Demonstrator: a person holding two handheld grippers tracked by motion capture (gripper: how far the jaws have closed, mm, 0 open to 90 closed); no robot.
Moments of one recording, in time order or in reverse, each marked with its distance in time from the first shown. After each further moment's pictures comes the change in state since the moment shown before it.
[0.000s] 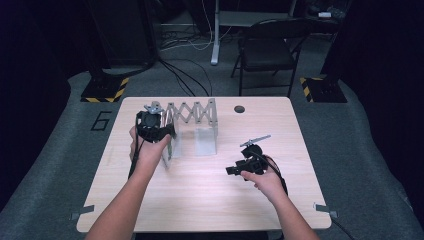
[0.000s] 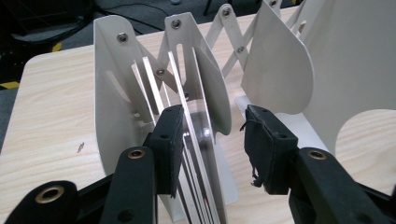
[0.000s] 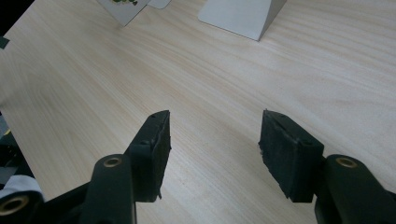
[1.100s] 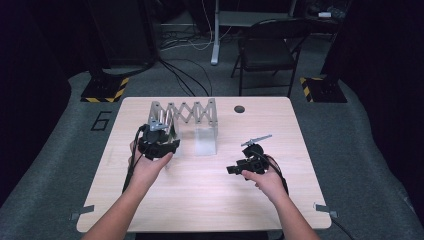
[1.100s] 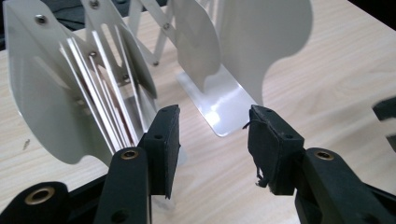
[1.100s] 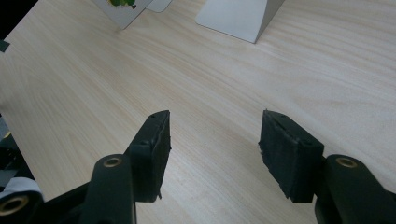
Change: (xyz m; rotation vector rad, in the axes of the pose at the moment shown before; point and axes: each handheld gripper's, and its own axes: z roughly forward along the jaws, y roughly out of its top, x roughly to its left) left arm -0.023 -0.031 -0.039 -0.004 -0.201 0.104; right arm -0.002 0.000 -0.003 -0.009 -0.005 0.004
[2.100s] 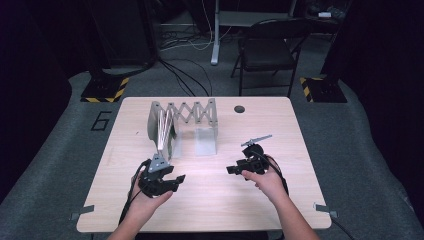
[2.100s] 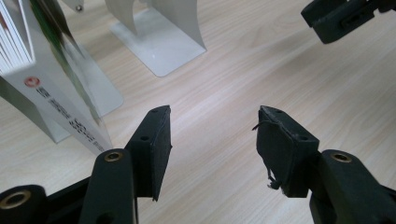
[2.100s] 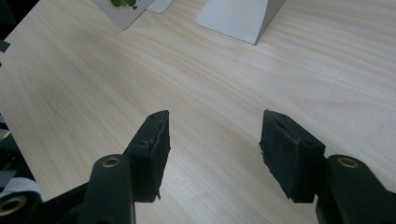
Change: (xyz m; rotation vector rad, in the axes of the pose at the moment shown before) left arm -0.026 -0.088 -0.004 0.010 -0.160 0.097; right arm 0.001 0.000 0.000 -0.008 -0.004 0.000
